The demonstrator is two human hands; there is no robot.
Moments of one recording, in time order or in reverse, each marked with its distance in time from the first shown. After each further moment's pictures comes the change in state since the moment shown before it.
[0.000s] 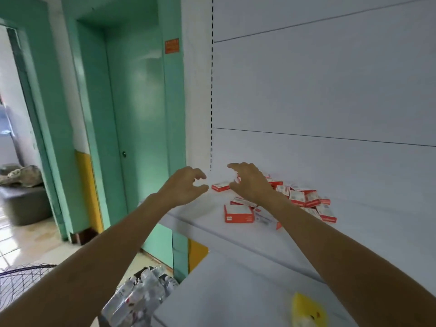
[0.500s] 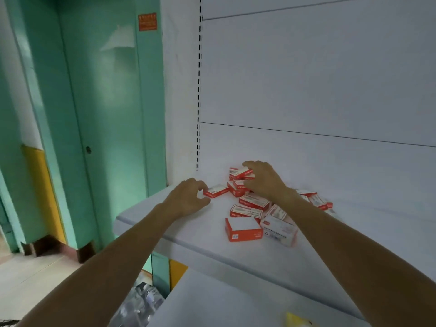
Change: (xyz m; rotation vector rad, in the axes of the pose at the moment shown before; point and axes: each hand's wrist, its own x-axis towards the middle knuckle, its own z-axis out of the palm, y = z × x) left_hand 0.062 -0.041 0.057 -0.036 -0.145 0.062; right_hand 0.051 0.050 0.013 -0.087 0.016 0.243
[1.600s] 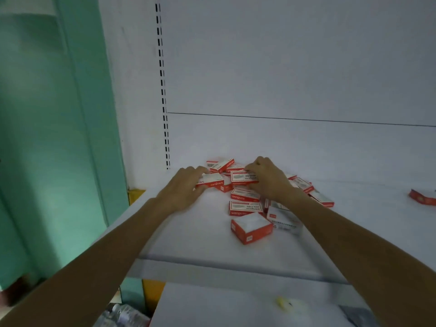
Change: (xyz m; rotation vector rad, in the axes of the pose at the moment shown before) left_hand 0.059 -0.025 0.014 -0.013 -0.036 0.431; right_hand -0.010 0.021 0.013 -0.329 0.057 0.097
